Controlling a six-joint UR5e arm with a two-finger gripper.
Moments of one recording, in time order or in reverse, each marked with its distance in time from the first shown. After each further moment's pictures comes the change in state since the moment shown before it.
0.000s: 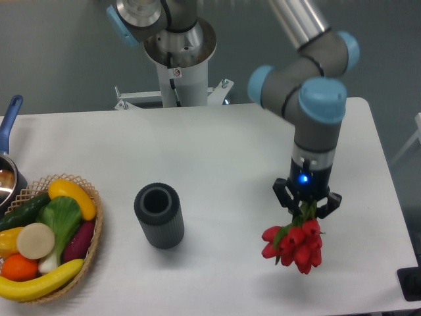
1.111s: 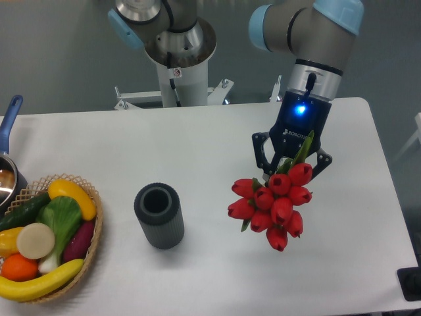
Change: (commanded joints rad) arm 0.074 0.078 -0.028 0.000 -0.315 -0.014
